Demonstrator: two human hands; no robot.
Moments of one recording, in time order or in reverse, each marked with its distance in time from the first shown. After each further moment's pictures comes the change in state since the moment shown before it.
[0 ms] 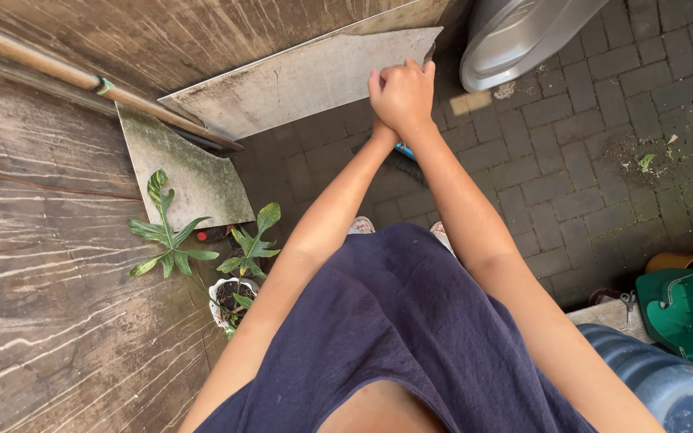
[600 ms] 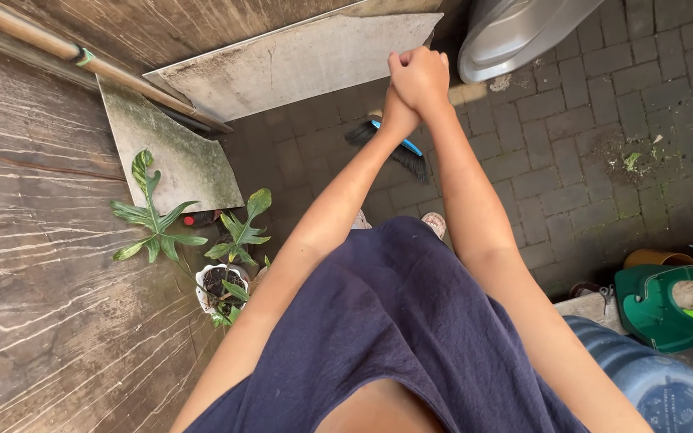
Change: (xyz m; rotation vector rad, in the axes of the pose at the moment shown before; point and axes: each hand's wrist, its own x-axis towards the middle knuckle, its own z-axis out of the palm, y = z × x) left_hand -0.002 0.059 0.013 0.112 0.099 -0.093; right_hand 0.003 0.038 0.009 0.156 -0.297 0.307
